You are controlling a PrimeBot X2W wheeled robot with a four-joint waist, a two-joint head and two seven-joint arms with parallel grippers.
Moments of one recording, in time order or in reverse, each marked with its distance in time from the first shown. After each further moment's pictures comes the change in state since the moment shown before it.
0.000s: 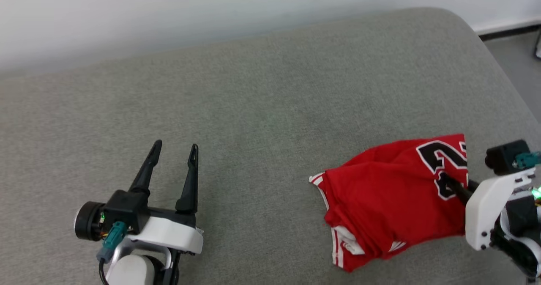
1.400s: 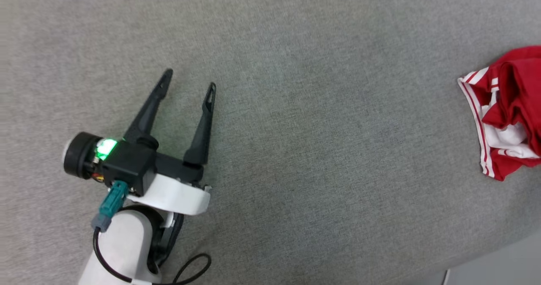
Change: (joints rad) left arm -0.200 0.088 -0.089 -0.196 0.042 -0.017 0.102; right arm -0.533 -0.022 -0.518 0.729 -0.329 0.000 -0.492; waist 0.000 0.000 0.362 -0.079
